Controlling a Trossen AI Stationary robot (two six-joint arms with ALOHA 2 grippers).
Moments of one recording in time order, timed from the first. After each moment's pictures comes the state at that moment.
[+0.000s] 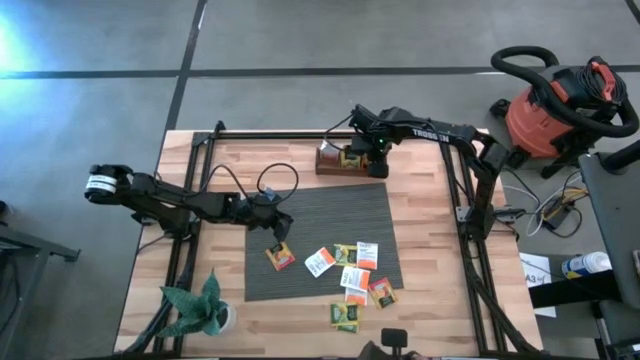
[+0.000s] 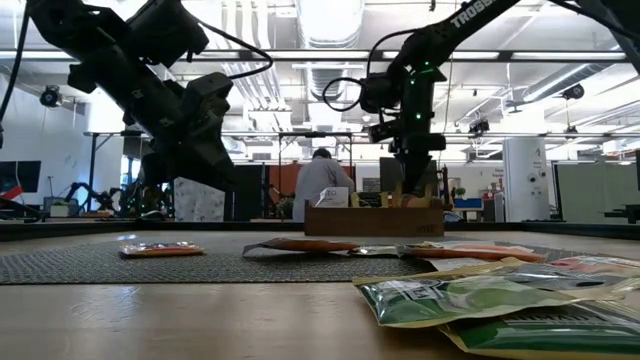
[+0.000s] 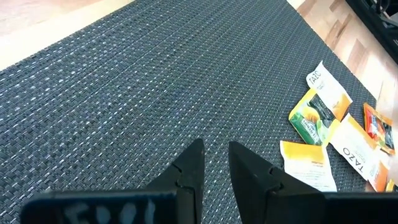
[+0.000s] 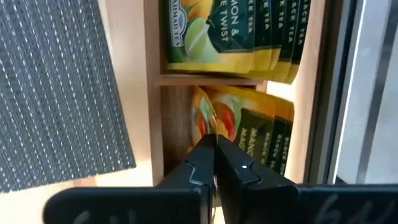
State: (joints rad) left arm -0.01 1.27 0.52 0.07 -0.18 -0.82; right arm -0.60 1.89 1.48 -0.97 0.08 -0.54
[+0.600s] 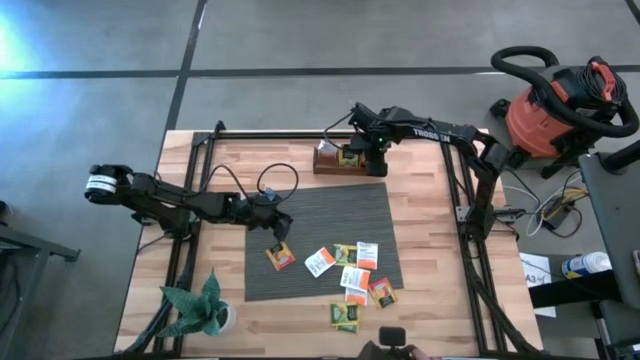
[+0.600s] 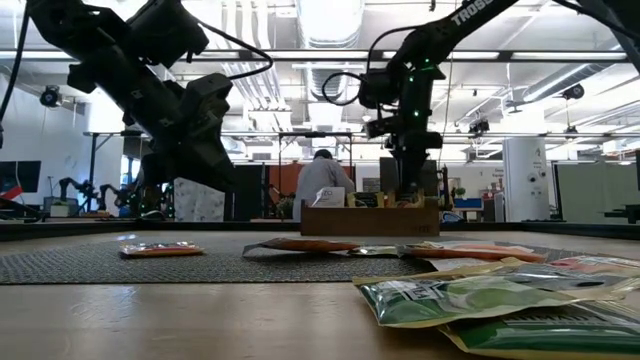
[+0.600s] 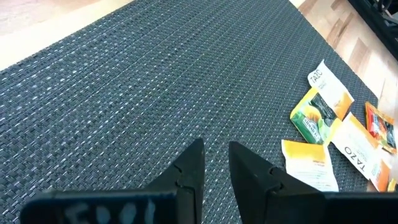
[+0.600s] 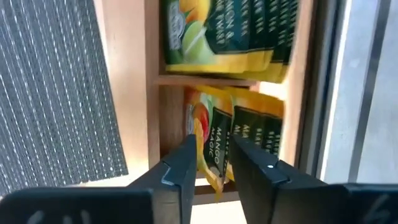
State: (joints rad) left arm -0.01 1.27 0.52 0.06 -0.18 -0.82; right arm -0.60 1.88 1.50 -0.95 0.08 -0.57
